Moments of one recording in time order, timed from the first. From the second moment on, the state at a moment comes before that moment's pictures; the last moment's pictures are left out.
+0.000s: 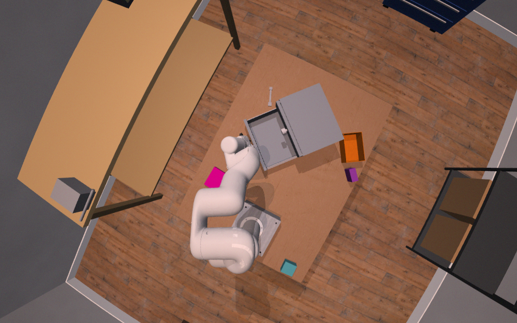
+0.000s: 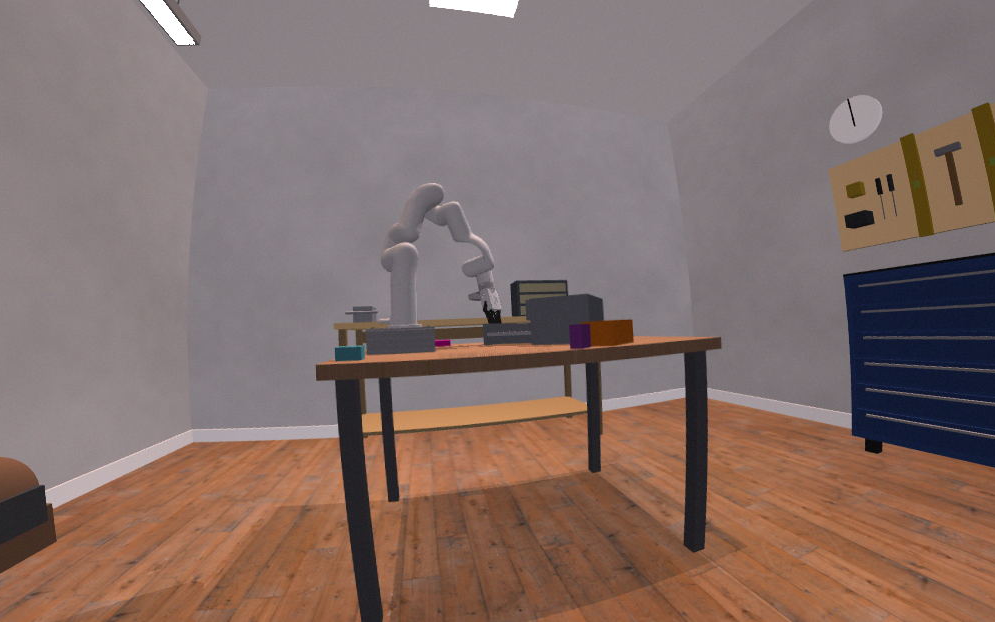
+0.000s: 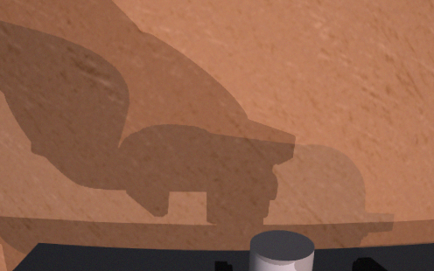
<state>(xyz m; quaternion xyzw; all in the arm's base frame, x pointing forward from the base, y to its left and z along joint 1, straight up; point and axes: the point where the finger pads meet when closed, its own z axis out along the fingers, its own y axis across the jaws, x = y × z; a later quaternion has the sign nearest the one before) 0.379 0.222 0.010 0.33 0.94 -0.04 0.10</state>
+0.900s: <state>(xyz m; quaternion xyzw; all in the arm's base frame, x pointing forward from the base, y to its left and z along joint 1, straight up) 0.378 0.221 -0.015 0.33 0.94 -0.04 0.10</state>
